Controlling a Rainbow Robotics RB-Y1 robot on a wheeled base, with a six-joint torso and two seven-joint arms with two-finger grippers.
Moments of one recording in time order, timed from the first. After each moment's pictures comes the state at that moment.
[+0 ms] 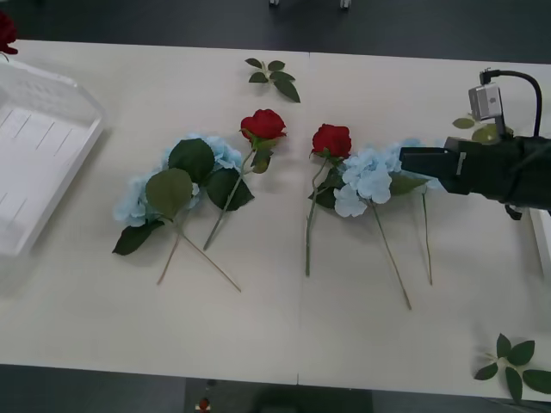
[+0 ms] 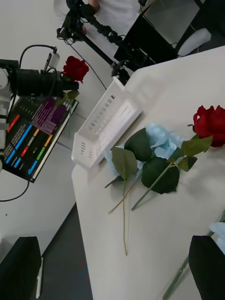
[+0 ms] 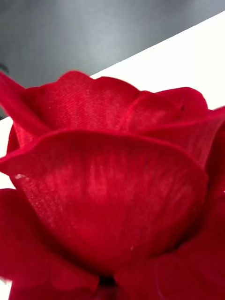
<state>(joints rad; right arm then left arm) -0.41 -0.99 0.41 -1.41 -2.55 1.04 2.56 -0.71 0.76 0.31 -1.38 0.58 1.36 -2.14</state>
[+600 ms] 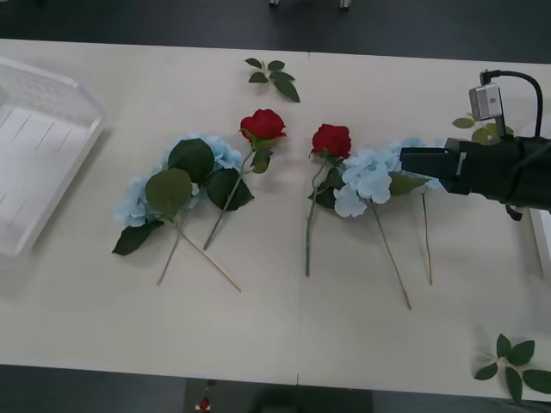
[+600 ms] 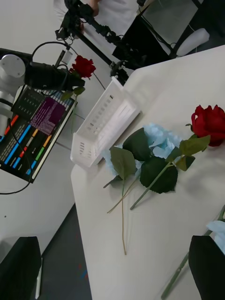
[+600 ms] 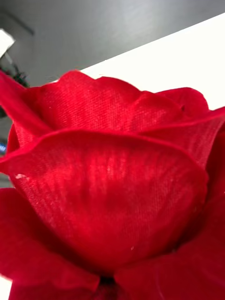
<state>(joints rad) -0.41 -0.99 0.41 -1.40 -2.55 1.04 2.56 -0.94 0.76 0.27 -0.98 0.36 1.22 -2.14</state>
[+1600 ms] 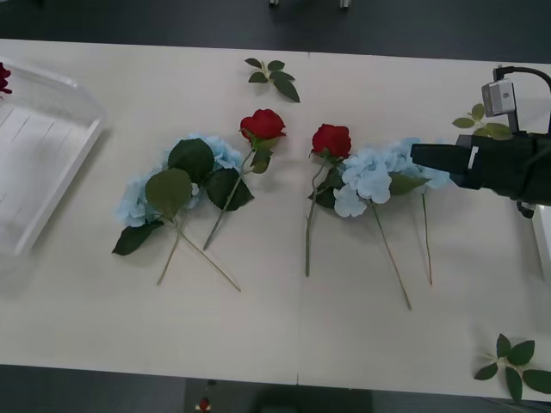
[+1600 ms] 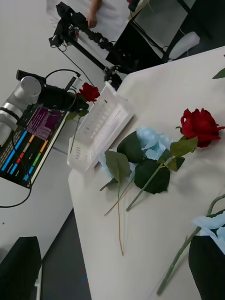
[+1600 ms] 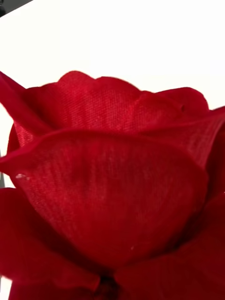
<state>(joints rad) -0.41 -1.03 0.42 -1.38 -2.59 1.04 2.56 -1.01 0.71 0.31 -0.64 0.20 1.08 -2.14</state>
